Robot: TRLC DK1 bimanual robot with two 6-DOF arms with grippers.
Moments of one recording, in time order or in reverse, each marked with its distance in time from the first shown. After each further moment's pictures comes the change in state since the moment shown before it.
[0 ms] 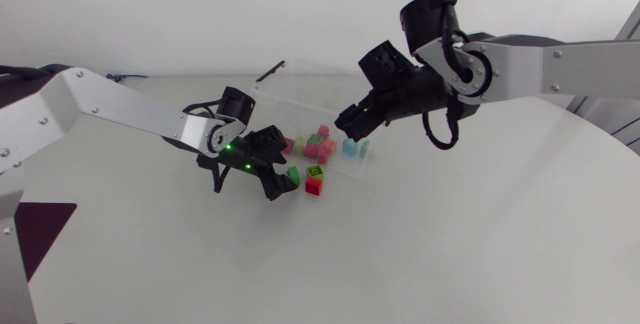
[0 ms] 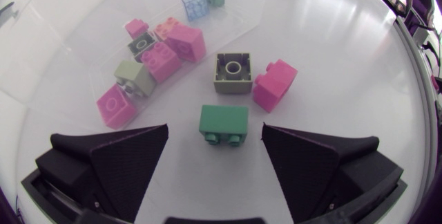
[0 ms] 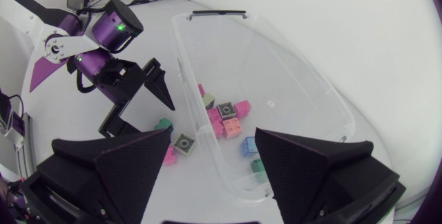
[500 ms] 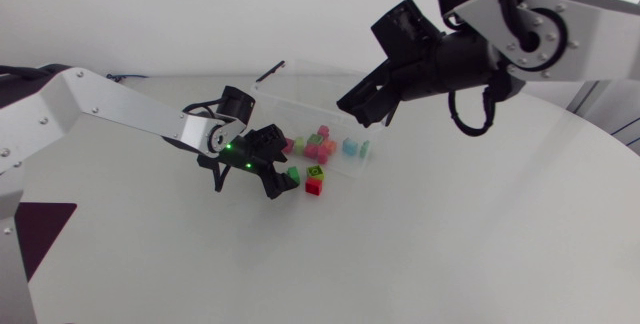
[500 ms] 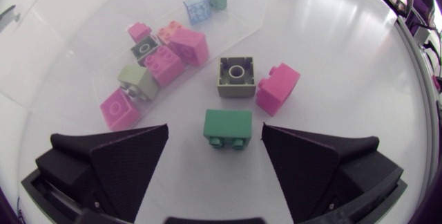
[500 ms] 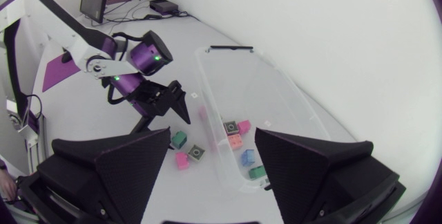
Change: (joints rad) left arm -0.002 0.002 0.000 0.019 0.000 0.000; right arm 0.047 -0.203 -0.006 -0.111 -0.005 -0.023
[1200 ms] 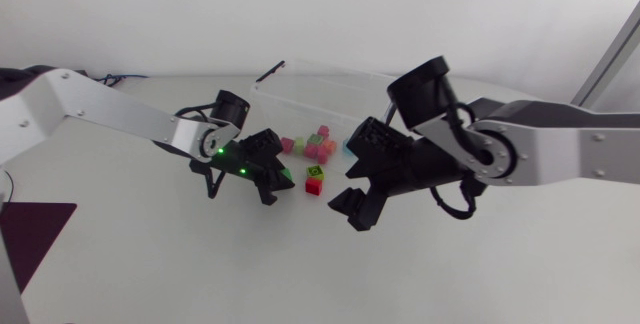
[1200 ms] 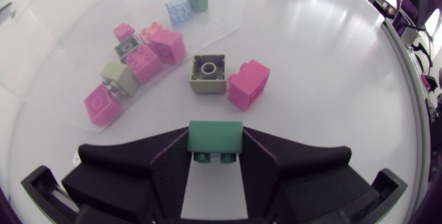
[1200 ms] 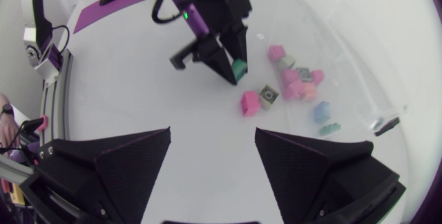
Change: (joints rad) left arm 0.014 -0.056 -0.068 -0.016 0.076 0.000; right arm 0.101 0.016 -0.323 0.071 -0.072 -0.069
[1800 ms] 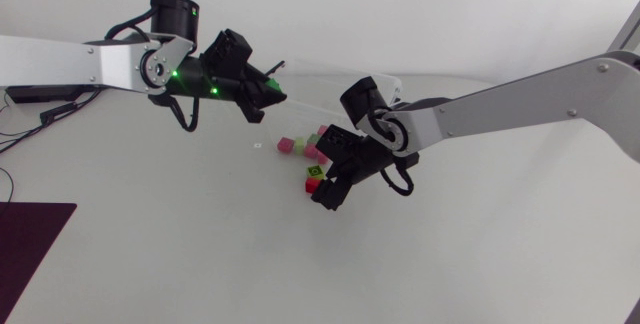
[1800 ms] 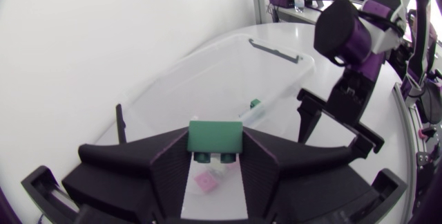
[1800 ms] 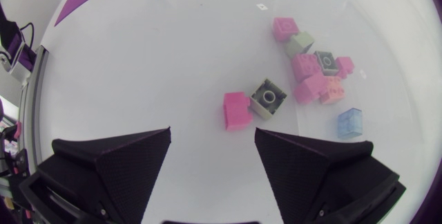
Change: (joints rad) left arm 0.082 -0.225 0.179 0.009 0.081 -0.153; right arm -0.039 0.457 0.296 0.013 -0.026 -0.058
